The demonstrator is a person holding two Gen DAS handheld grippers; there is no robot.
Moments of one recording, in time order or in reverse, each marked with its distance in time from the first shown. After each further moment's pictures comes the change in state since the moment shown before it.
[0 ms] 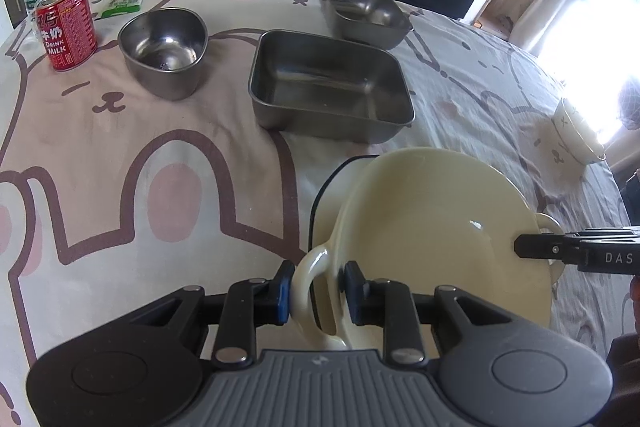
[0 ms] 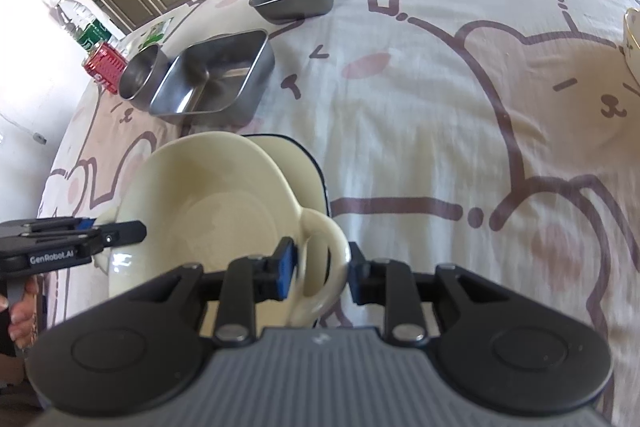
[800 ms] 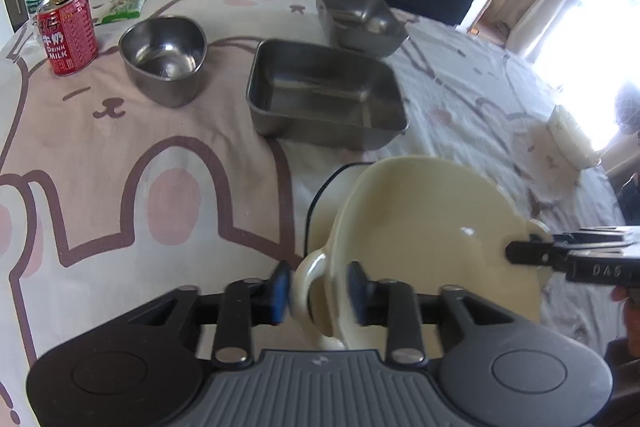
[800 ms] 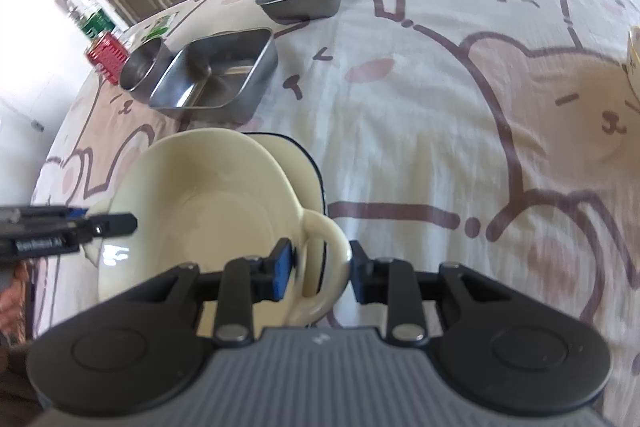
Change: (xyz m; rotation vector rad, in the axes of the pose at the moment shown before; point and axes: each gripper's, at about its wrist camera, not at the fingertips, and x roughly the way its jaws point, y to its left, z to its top) left arm -0.009 -0.002 -0.001 -0.012 -0.030 -0.019; right arm -0.001 0.002 -0.001 -0.070 -0.017 -0.022
